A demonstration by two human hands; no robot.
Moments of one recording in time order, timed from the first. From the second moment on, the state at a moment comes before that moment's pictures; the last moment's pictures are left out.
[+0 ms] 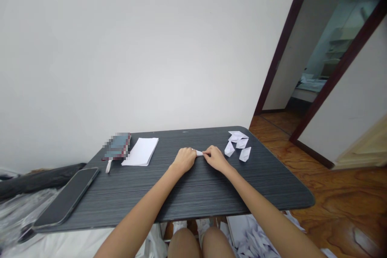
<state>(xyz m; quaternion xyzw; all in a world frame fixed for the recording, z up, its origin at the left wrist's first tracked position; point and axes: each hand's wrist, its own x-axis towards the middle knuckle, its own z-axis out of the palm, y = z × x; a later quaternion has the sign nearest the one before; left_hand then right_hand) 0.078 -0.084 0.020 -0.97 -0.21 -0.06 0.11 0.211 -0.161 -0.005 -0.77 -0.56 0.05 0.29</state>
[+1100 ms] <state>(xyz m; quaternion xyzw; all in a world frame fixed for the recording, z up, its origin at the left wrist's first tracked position) 0.074 -0.056 0.003 -0.70 -0.23 -0.40 -0.55 0.199 -0.137 0.004 -0.56 -0.48 0.28 0.62</state>
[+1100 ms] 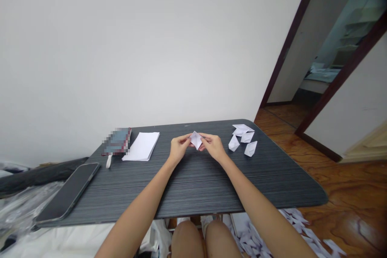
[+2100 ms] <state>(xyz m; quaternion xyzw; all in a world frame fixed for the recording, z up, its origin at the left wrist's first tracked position) 0.073 -0.065 0.007 -0.76 -0.21 -0.38 -0.48 0.206 -0.146 0.010 -0.54 -0.53 0.33 0.57</state>
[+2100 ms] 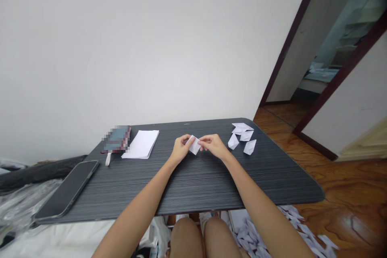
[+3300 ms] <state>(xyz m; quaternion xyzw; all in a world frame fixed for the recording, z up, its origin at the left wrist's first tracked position) 0.074 -0.068 0.005 -0.67 -0.24 -0.40 -0.57 0.209 -0.145 0.007 -0.51 -0.43 0.39 0.63</state>
